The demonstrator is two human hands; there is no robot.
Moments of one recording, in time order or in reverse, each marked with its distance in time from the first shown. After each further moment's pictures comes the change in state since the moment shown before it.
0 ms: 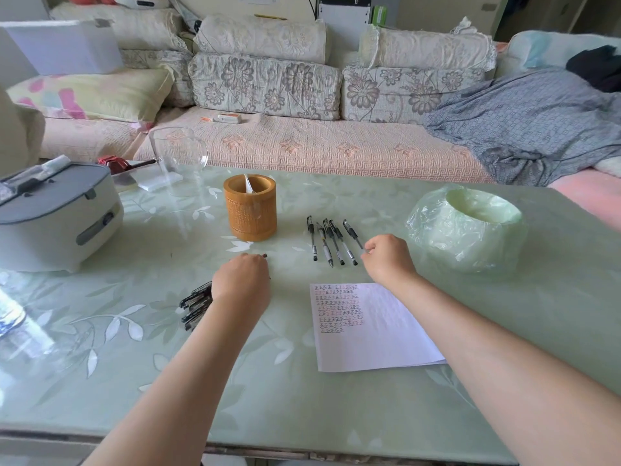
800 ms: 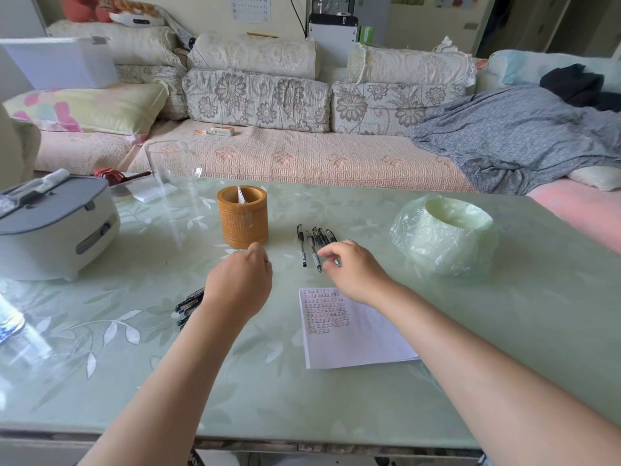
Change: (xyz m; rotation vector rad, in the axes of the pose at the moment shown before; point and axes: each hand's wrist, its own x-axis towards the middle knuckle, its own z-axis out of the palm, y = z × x) left_hand -0.022 0.004 -0.028 -0.273 0.221 0.107; right_hand -0.050 -0.040 -0.026 0.141 -0.194 -0.300
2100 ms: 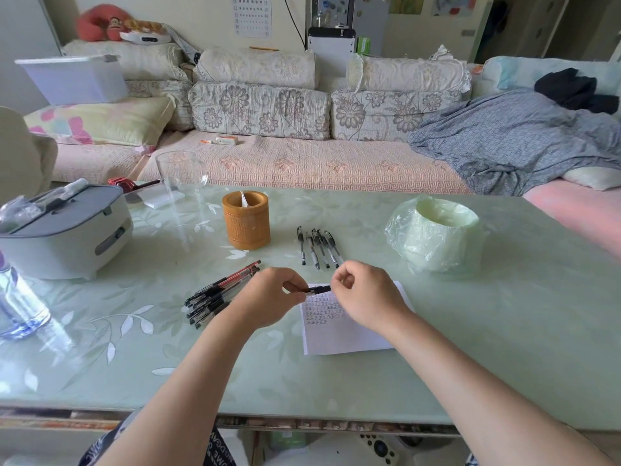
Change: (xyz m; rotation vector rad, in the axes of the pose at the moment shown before) left_hand -0.026 0.020 0.007 -0.438 -0.349 0.109; right_hand -0.075 -0.014 -0.015 -0.040 0.136 0.067
